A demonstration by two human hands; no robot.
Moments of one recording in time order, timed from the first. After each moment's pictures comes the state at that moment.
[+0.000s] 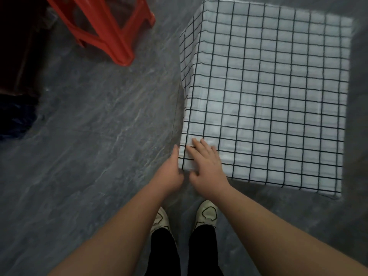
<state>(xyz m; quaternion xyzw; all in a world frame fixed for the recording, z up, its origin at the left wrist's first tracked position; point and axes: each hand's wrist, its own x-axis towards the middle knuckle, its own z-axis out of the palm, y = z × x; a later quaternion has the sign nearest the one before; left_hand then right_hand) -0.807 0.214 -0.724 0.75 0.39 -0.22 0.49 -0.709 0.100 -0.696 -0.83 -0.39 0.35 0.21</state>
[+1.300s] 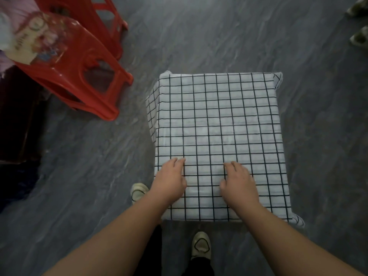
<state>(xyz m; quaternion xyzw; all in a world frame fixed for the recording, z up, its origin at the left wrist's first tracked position) -0.634 0.213 -0.614 0.90 0.25 -0.23 0.28 -0.536 0.015 -0.616 -0.93 -0.19 0.29 0.07</state>
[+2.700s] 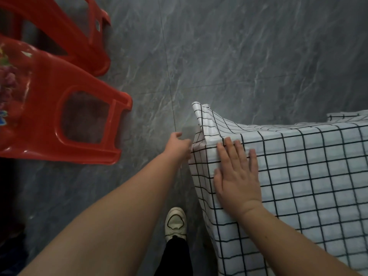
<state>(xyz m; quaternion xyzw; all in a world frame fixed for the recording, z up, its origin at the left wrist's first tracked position) -0.339 0.560 -0.793 0.53 0.53 -0.21 0.63 -0.361 0.372 -0.738 -0.95 -0.27 0.12 0.06</state>
